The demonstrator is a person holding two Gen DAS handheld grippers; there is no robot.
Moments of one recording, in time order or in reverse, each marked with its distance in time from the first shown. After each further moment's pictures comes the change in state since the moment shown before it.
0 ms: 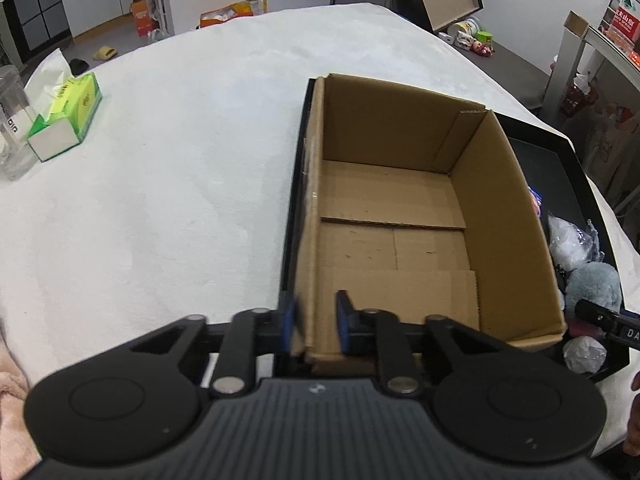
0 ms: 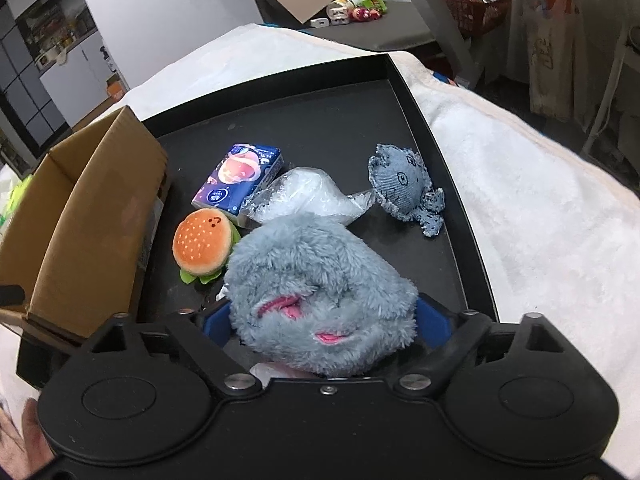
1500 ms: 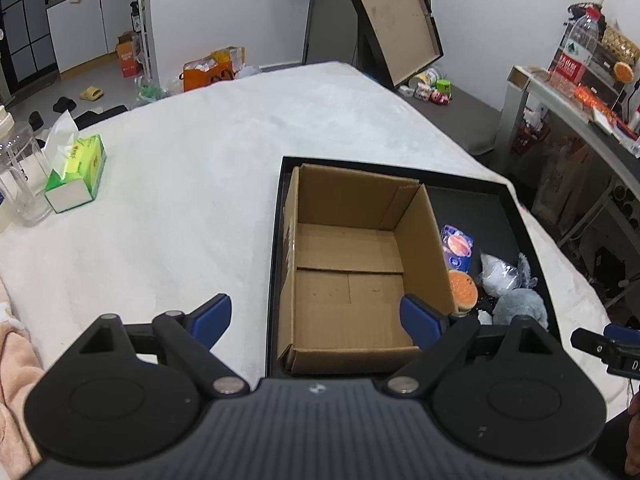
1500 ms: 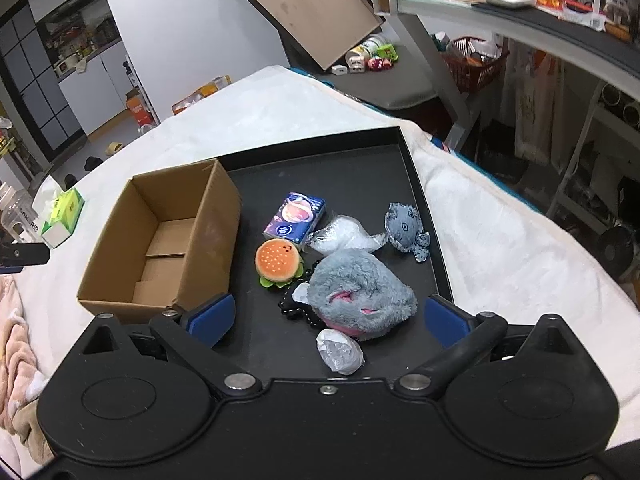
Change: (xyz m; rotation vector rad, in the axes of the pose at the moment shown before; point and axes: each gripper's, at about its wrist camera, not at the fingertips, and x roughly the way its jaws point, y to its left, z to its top) left arm -0.096 -0.004 0.017 0.034 -0.108 -0.075; right arm -0.114 0.033 0.017 -0.027 -0.053 0.000
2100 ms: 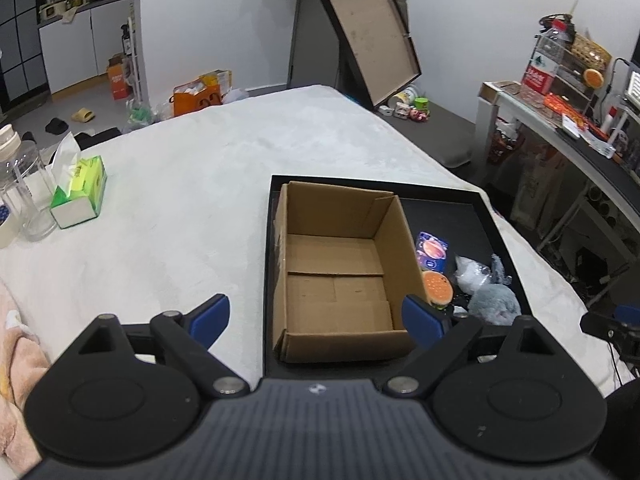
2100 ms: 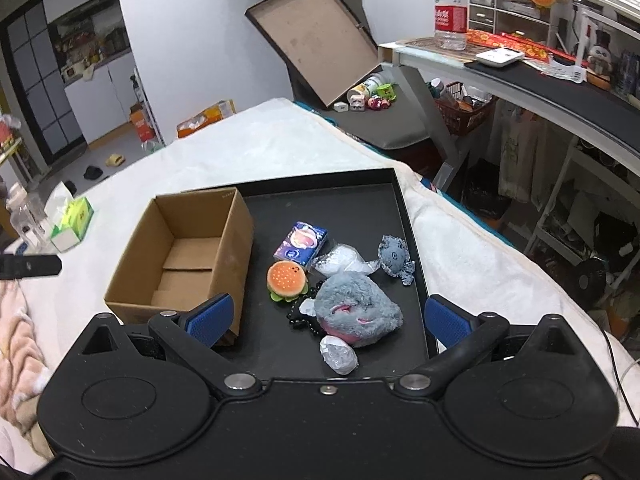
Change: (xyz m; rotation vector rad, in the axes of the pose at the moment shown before) left arm -0.047 0.001 -0.013 0.030 -0.067 -0.034; right arm -0.059 0.022 -0.002 -0.057 -0.088 -0.039
